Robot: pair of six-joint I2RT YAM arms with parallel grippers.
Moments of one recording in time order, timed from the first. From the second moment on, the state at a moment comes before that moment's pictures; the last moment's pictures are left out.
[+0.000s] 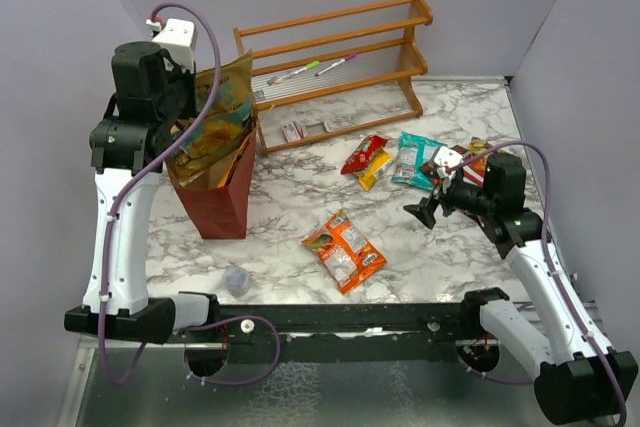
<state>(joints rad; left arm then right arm) -0.10 1.28 1.81 -0.89 -0.07 0.10 0.13 0.83 0.70 -0.35 -0.72 -0.53</state>
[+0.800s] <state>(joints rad) -0.10 1.08 1.26 -0.68 -0.05 0.36 0.13 0.83 0.70 -0.35 -0.72 -0.53</state>
